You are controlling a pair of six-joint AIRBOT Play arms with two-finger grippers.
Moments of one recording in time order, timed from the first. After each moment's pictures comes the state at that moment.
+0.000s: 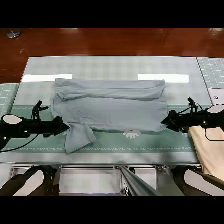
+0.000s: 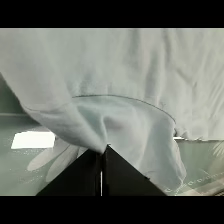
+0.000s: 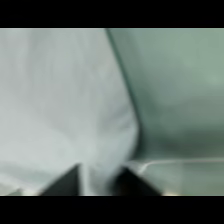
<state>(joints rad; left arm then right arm) 0.25 -1.03 0.40 0.78 -1.03 -1.27 -0.33 -1.22 0.58 -0.92 1.08 1.42</state>
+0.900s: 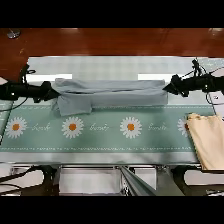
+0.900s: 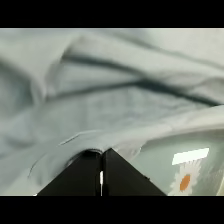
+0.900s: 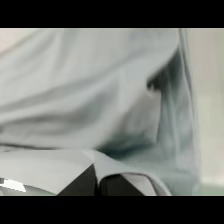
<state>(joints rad) 0.27 -1.41 1.05 0.78 -1.13 -1.28 -0.25 -1.55 1.19 -0.80 1.09 1.39</state>
